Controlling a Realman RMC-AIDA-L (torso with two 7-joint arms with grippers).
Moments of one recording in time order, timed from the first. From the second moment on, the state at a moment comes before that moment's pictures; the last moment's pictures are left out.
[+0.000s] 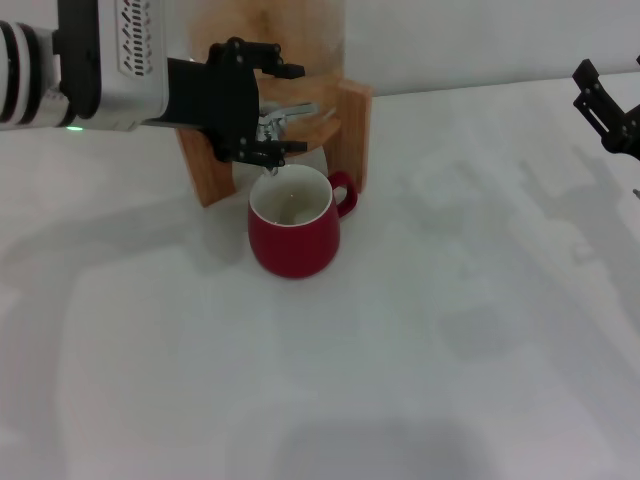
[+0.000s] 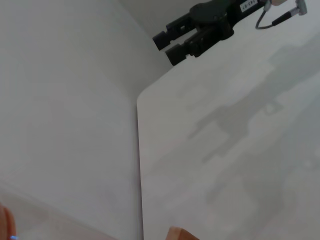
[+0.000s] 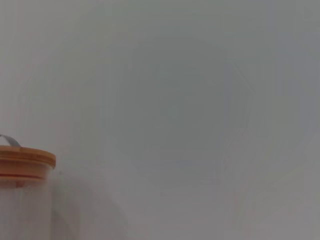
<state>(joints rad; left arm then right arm) -0.93 -2.08 1.07 0.81 2.10 1.22 -0.98 0.32 2.02 -1.83 -0.27 0.33 -1.35 0.32</state>
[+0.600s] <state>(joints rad) -0.92 -2.08 1.07 0.82 2.10 1.22 -0.99 0.31 2.02 -1.84 -0.27 0.33 -1.35 0.32</state>
